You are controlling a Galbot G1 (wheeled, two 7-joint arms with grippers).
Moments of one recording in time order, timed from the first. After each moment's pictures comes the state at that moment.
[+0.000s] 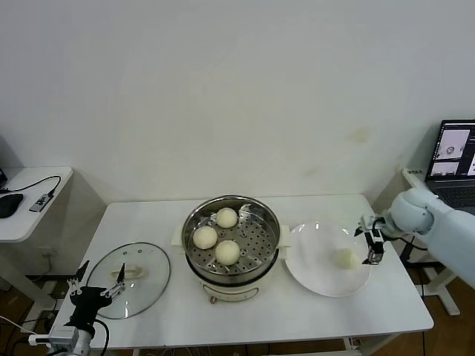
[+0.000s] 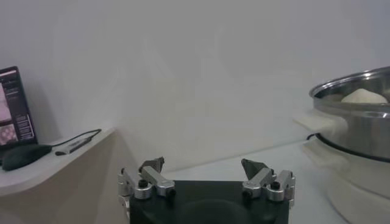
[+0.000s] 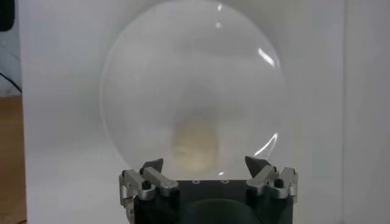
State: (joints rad) left arm 1.68 -1.18 -0.75 -2.00 -0.20 0.00 -0.06; right arm -0.10 0.55 -0.66 1.37 -0.18 -0.28 -1.07
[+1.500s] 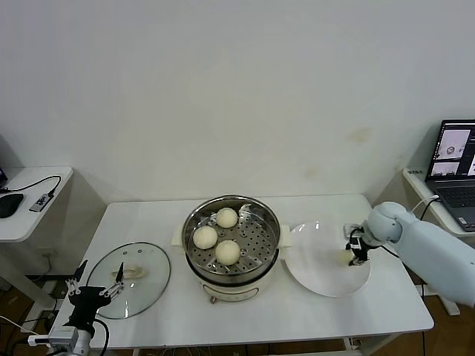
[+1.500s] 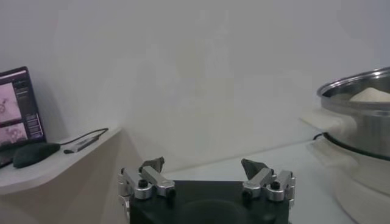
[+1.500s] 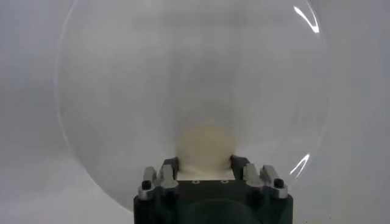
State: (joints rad) left arm 1.67 -1.19 -0.76 -2.01 -0.19 0.00 -0.06; right arm -0.15 0.68 -0.64 1.24 -0.24 -0.33 -1.05
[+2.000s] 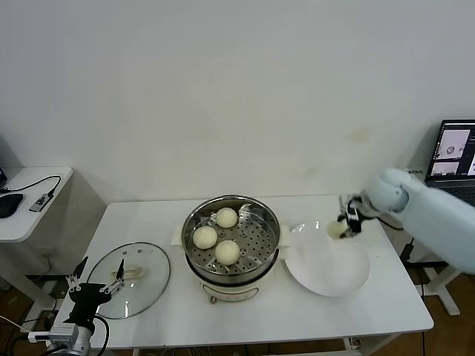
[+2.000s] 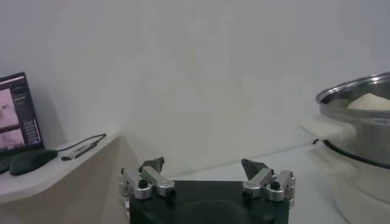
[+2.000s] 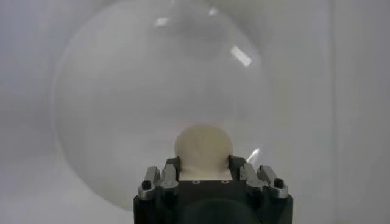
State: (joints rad) left arm 1.66 -1.18 -0.75 -2.01 -0.19 0.00 -0.06; right arm 0.24 0.67 -0.90 1.39 0.00 -0.41 -1.04
